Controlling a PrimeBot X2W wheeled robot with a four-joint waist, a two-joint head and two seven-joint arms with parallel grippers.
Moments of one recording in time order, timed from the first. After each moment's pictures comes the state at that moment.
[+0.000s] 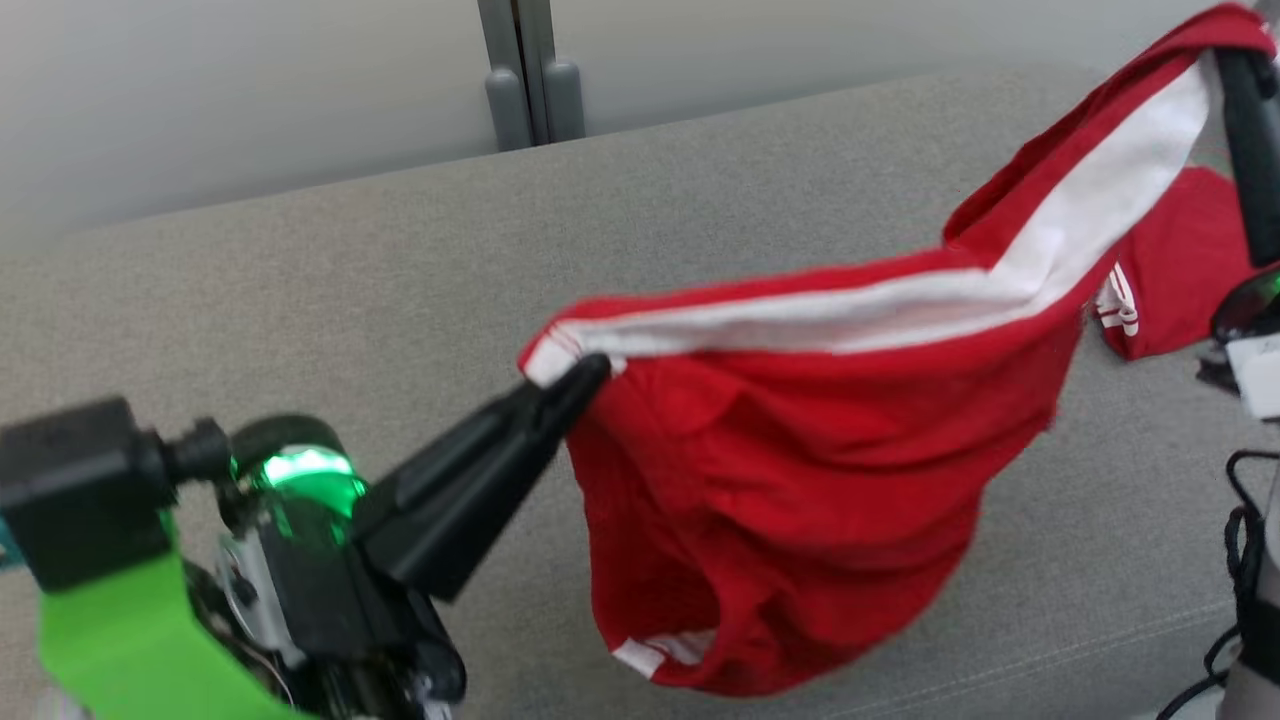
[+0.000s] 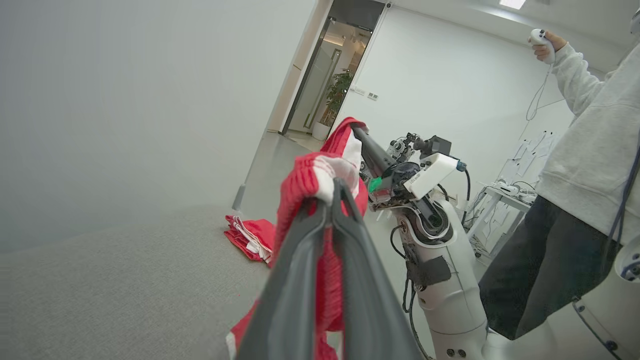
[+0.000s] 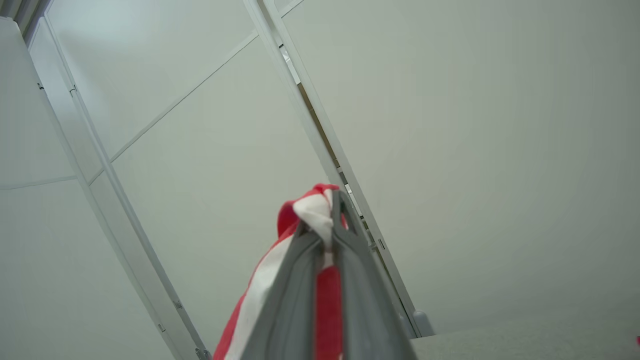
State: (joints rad) left arm -0.21 0.42 -0.40 -0.78 -1.14 -0.02 0.32; right arm -0.35 -0.08 -0.17 -0.49 0.79 0.13 0.37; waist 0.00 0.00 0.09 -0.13
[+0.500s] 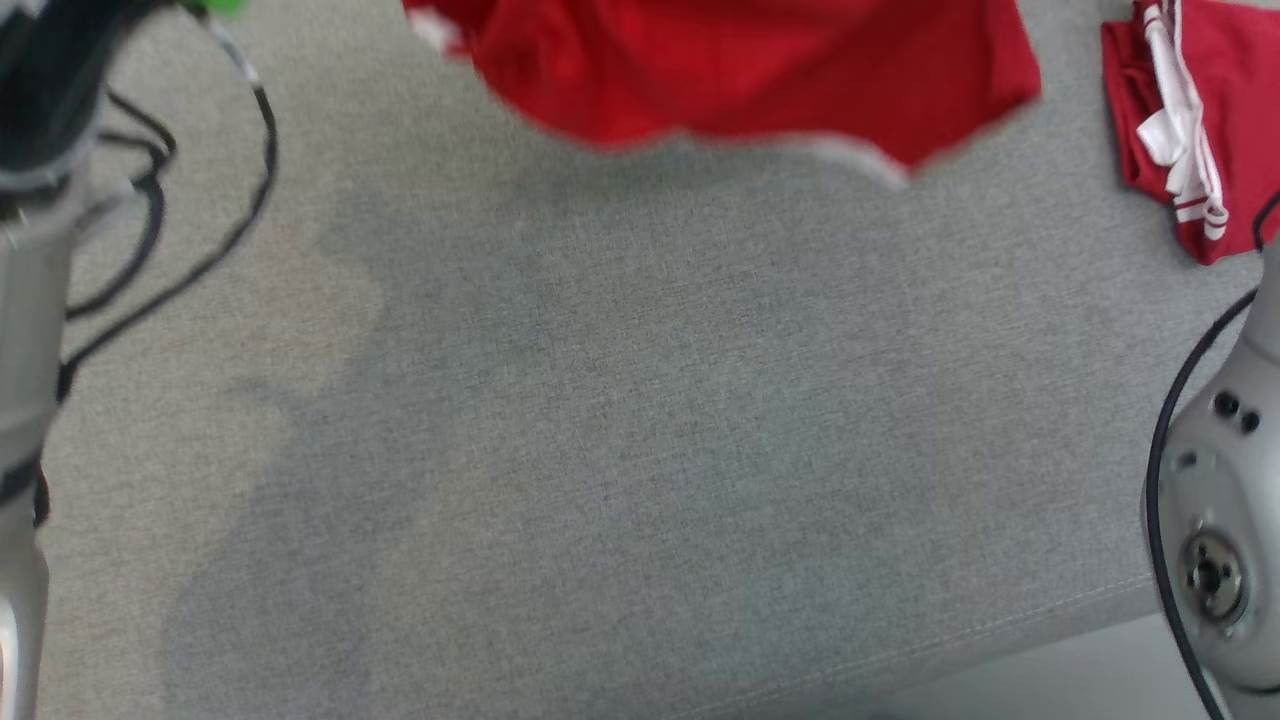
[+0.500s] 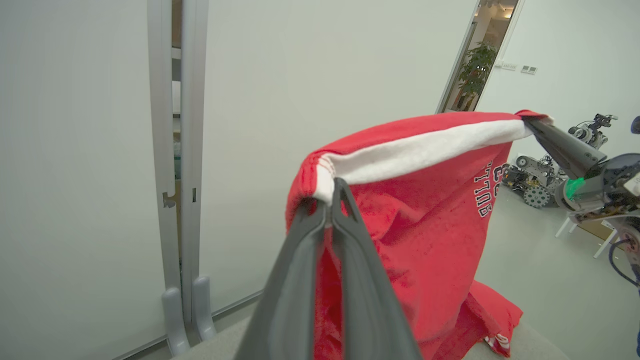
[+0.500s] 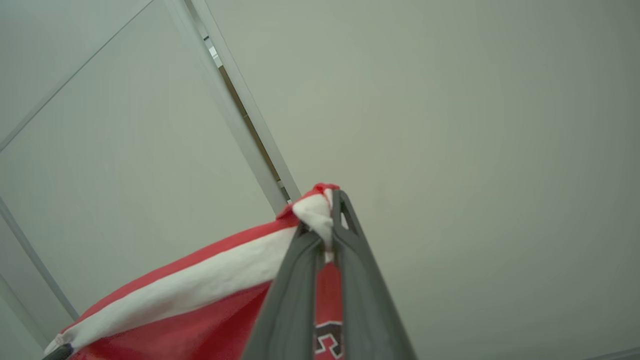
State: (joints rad) left arm -1.15 0.39 -0.37 -0.05 -0.95 0.01 0.46; right arm -1.18 -0.05 -0.24 0.08 0.57 0.13 0.43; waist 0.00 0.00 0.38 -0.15
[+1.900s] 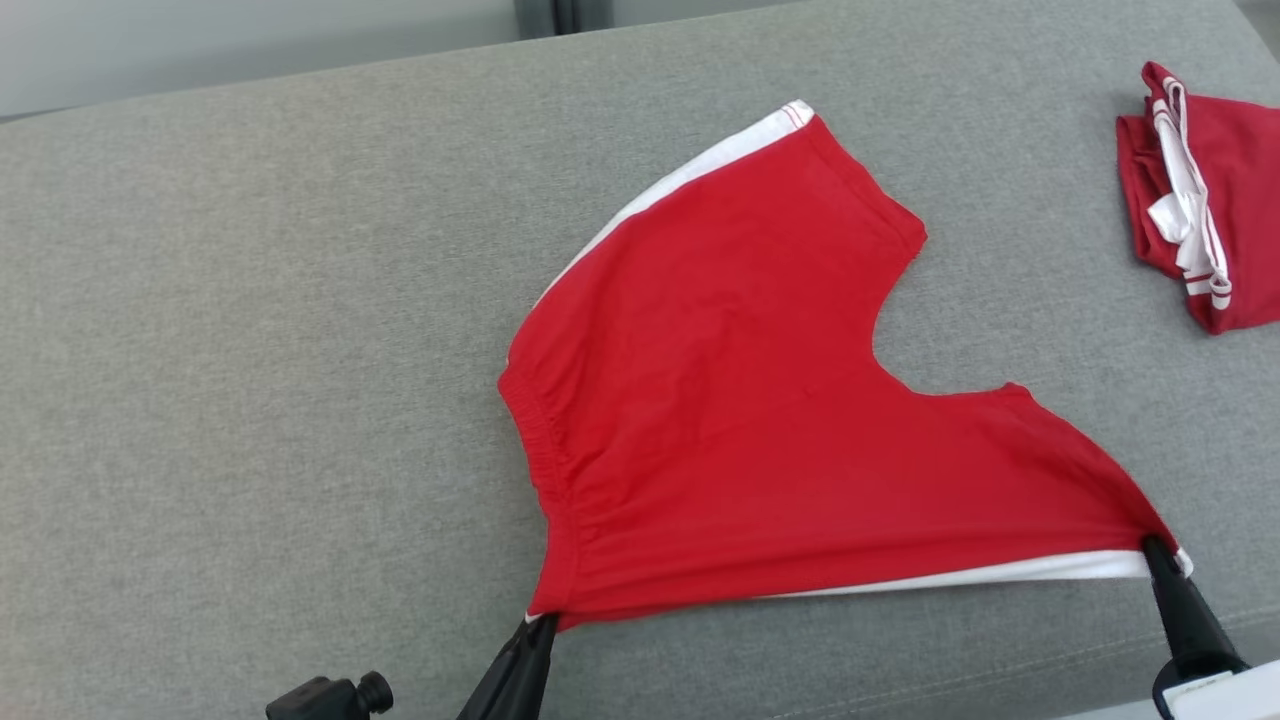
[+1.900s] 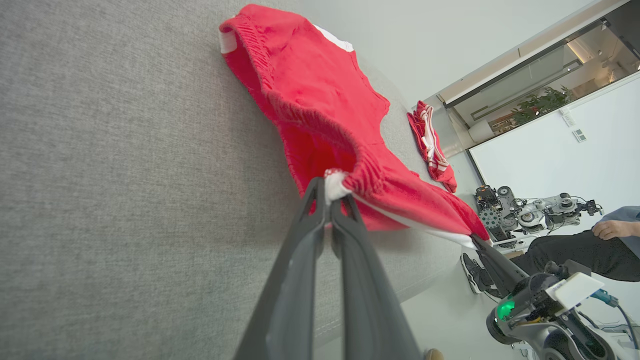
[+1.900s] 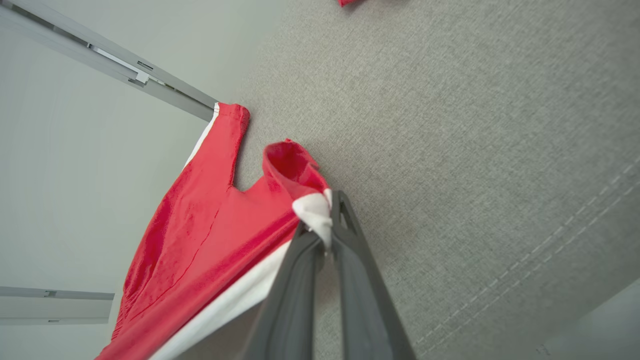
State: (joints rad) left arm 0.12 0.40 -0.67 -0.23 -1.04 0.12 -0.24; right arm 0.24 -0.04 -0.26 -0.10 0.93 0.13 0.17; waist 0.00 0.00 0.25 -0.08
